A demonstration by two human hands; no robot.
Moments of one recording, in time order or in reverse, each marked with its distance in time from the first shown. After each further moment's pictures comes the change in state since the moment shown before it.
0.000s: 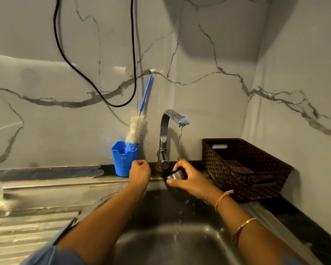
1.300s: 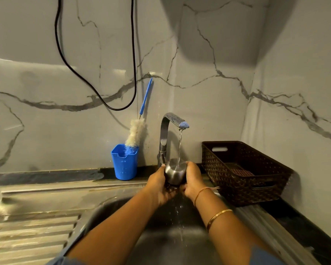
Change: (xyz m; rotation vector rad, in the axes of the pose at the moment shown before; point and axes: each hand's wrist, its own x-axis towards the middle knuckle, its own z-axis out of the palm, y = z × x) left_hand -0.044 0.014 0.022 -0.620 -0.391 -0.453; right_hand 0.035 -0.018 0.021 0.937 0.422 0.527
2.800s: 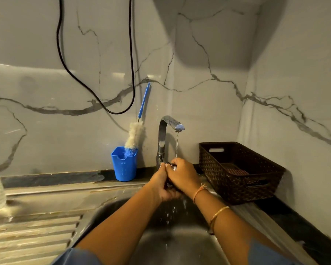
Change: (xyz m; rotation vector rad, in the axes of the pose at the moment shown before) left_hand -0.019 0.009 0.016 -0.114 -0.079 -0.206; right_hand -0.015 -0.003 -0.003 -1.020 -0.019 -0.655
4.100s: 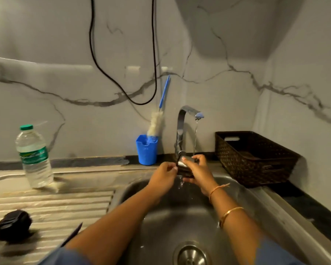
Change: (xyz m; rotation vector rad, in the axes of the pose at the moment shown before) left_hand -0.068 -0.016 -0.059 1.125 0.261 0.640; right_hand -0.043 0.001 0.023 0.722 -0.075 0.334
